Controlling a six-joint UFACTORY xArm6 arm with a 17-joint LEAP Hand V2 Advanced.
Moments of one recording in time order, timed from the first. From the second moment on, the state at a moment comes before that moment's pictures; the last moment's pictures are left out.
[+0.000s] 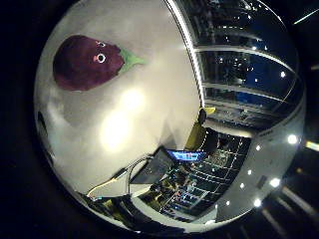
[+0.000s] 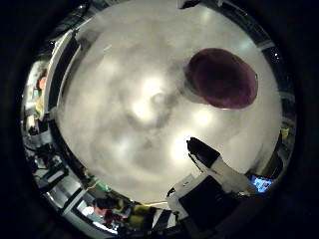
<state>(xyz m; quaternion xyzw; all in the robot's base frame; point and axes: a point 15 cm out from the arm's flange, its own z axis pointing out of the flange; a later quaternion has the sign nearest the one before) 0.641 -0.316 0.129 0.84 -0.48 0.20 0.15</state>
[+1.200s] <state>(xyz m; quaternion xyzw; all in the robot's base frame) 0.583 -0.357 0.187 0.83 -0.53 0.14 0.13</state>
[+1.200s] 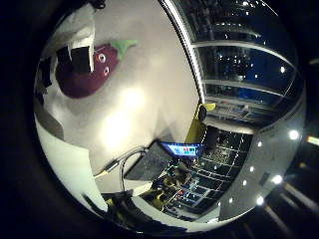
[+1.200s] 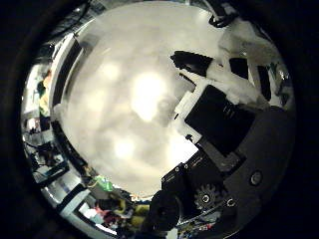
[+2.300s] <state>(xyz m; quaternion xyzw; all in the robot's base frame) 0.559 -0.377 0.112 0.54 -0.83 0.10 0.03</state>
